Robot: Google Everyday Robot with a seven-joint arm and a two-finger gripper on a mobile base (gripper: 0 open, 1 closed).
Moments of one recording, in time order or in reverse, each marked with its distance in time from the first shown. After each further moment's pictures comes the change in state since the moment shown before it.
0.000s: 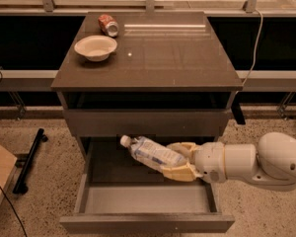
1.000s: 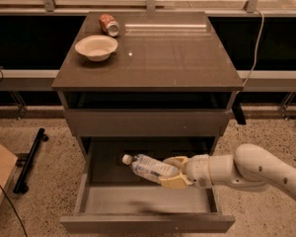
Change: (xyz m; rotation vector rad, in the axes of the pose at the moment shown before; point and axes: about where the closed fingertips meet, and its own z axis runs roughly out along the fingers) arm 0.099 -0.044 0.055 -0.055 0.066 0.038
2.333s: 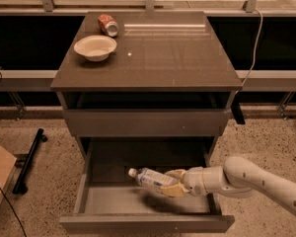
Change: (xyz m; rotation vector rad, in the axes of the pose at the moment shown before) arm 0.100 -0.046 0.045 -0.033 0.043 0.135
